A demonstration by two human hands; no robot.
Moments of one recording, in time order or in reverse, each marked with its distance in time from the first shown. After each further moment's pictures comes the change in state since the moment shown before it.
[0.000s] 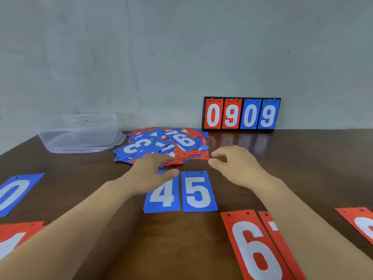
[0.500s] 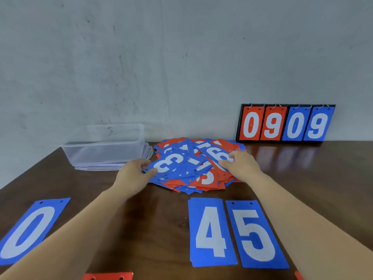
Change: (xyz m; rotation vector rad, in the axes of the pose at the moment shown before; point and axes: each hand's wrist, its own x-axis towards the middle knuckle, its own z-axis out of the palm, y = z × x) left_hand 0.065 -0.161 -0.045 -0.134 0.249 -0.400; right_hand 0.165 -0.030 0.092 0.073 -0.049 0.244
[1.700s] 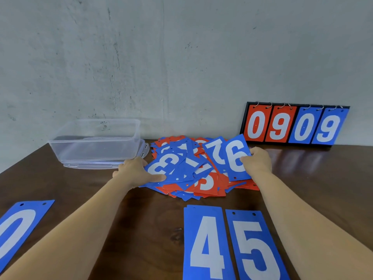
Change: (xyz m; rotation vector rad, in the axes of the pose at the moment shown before) left_hand 0.058 -0.008 0.027 0.199 -0.166 -0.222; right_hand 0.062 0.040 0.011 0.353 0.252 0.236
